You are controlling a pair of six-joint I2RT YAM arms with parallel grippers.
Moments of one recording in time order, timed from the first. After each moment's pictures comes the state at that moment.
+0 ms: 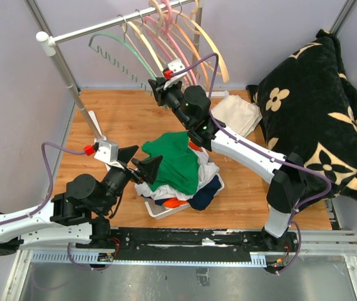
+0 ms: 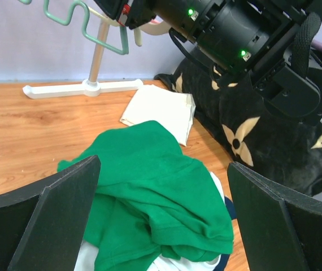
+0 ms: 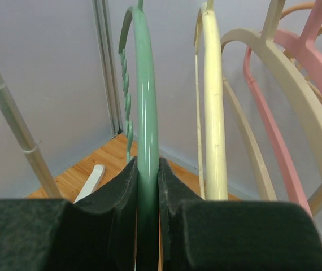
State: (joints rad) left arm -1.35 0.58 0.77 -0.04 -0.87 -0.21; right arm 0.87 1.78 1.64 0.39 0.19 -0.05
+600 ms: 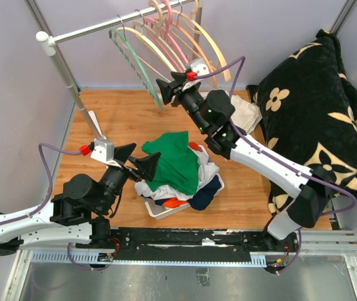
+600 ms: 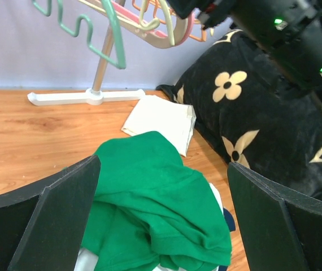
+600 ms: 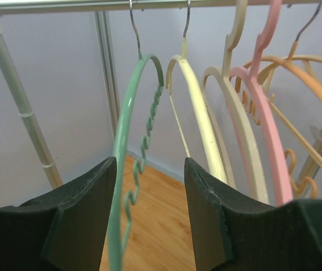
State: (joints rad) left arm -1.35 0.57 0.77 0.01 -0.90 -0.19; right arm 0.87 1.60 1.50 0.43 0.19 -0.04
